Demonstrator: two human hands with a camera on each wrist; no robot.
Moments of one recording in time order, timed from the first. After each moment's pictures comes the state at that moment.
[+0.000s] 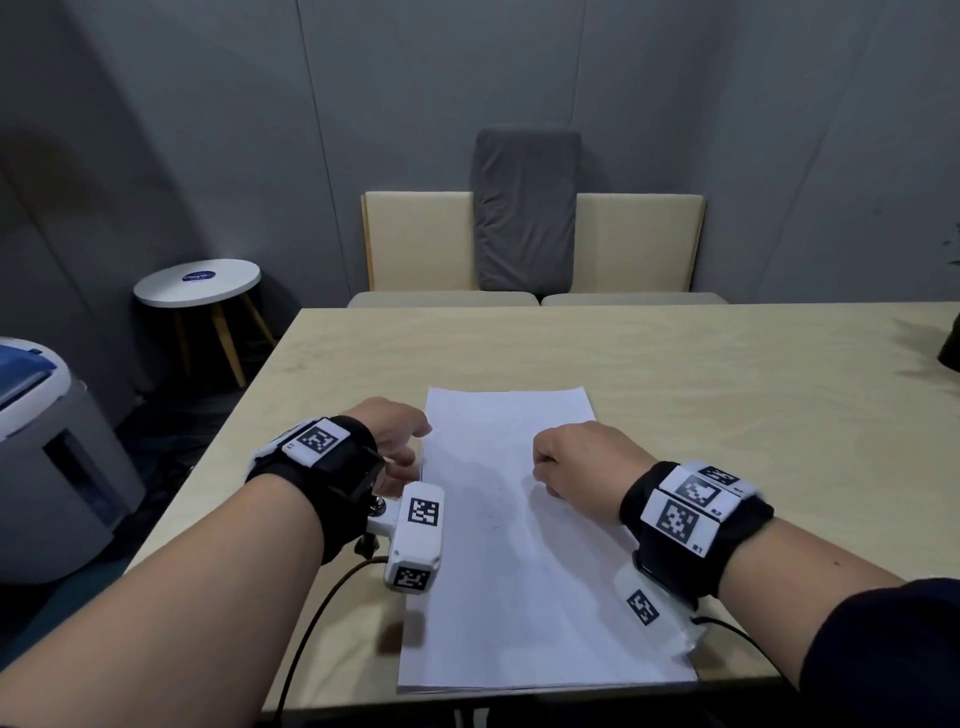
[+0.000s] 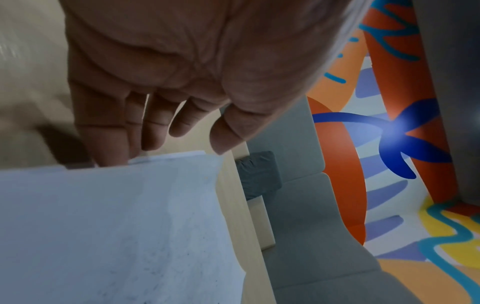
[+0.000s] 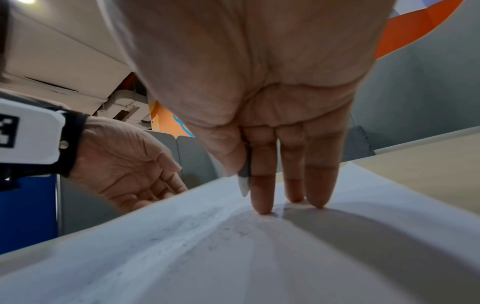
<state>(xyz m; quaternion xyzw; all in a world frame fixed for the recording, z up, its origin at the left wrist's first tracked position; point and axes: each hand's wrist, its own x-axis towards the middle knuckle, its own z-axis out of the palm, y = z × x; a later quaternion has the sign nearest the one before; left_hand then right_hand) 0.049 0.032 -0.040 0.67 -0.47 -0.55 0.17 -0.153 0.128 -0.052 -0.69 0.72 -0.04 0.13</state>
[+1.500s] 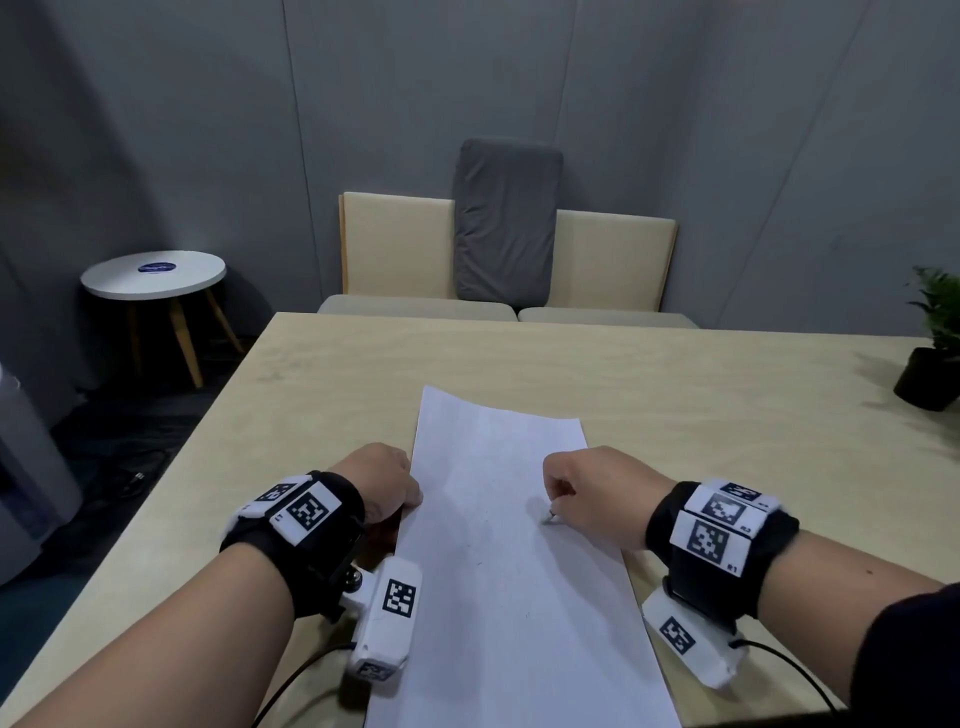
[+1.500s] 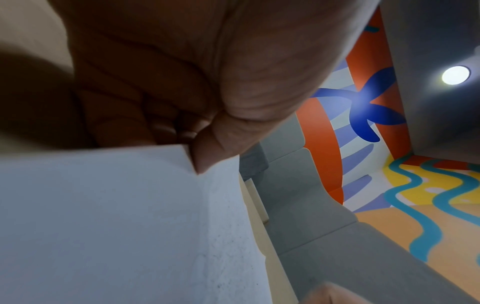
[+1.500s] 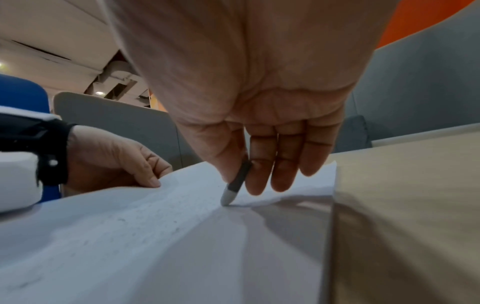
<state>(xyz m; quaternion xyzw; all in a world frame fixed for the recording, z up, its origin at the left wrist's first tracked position) 0.060 0.027 -0.069 0.61 -0.68 -0.40 0.08 -0.169 0.128 -0.048 -0.67 0.72 -0.02 0.15</state>
